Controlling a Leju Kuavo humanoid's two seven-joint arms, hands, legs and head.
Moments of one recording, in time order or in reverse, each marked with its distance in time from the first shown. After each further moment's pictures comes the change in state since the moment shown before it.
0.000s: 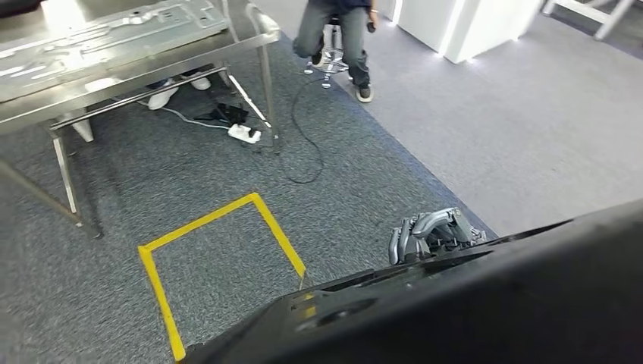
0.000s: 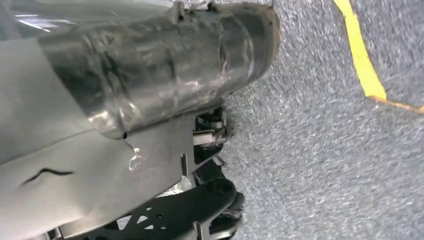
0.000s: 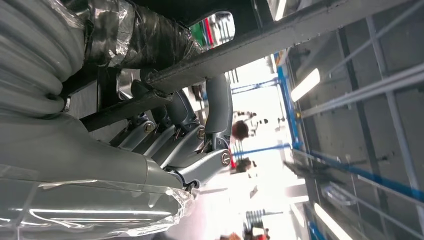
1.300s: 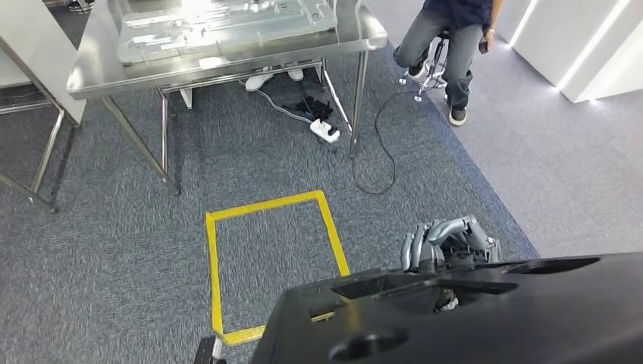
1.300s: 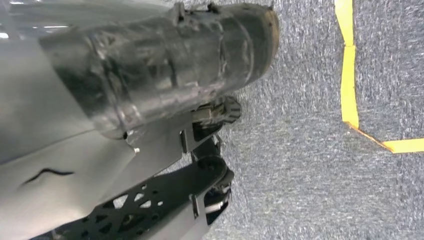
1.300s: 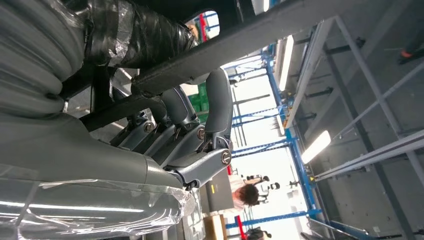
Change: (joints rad) left arm -0.006 -0.007 0.000 0.000 0.010 -0.043 0.014; right arm -0.002 0.005 0.000 0.024 -0.063 0.017 -0.061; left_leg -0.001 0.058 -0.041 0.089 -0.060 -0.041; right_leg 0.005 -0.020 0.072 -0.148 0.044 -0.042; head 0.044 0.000
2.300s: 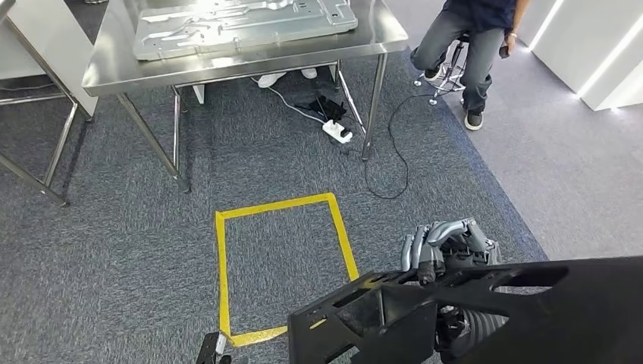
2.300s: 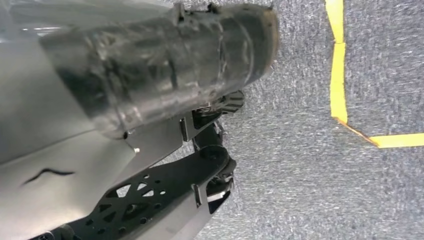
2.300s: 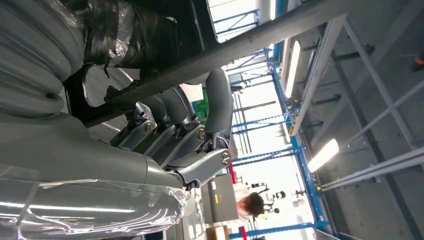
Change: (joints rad) left arm 0.002 0.000 0.000 0.000 0.018 -0.040 -0.002; right arm -0.002 0.008 0.000 0.022 -0.015 0.018 -0.014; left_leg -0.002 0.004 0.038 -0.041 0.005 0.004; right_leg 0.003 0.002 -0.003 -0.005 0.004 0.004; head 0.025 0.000
